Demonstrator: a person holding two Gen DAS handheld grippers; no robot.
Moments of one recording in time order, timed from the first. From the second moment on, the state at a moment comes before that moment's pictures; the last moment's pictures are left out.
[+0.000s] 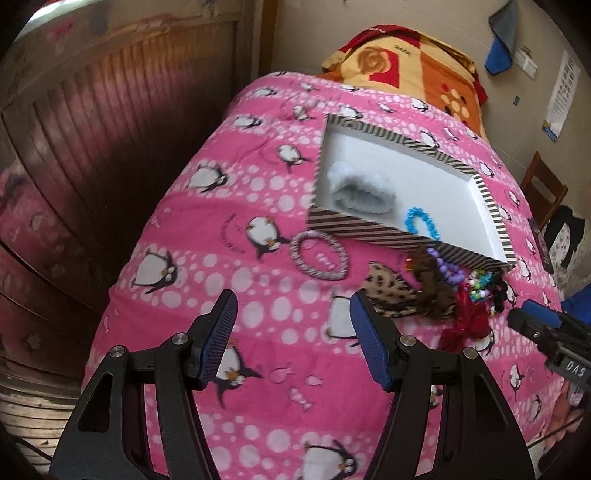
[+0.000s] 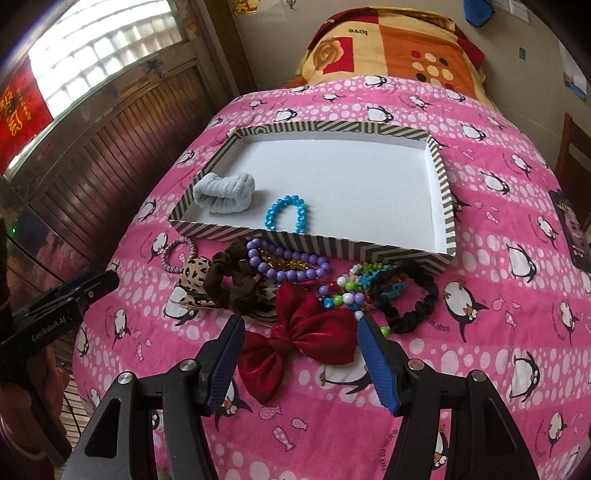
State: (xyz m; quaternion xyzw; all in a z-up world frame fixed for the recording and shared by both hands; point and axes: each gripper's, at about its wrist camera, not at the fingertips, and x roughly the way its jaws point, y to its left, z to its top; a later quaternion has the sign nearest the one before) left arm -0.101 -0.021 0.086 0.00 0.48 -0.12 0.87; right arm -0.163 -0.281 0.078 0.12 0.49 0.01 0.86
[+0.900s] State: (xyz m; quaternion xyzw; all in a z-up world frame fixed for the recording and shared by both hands) left arm -0.033 -0.035 0.040 -0.03 0.54 -0.07 0.84; right arm -0.095 -0.257 0.039 0.04 0.51 0.13 0.85
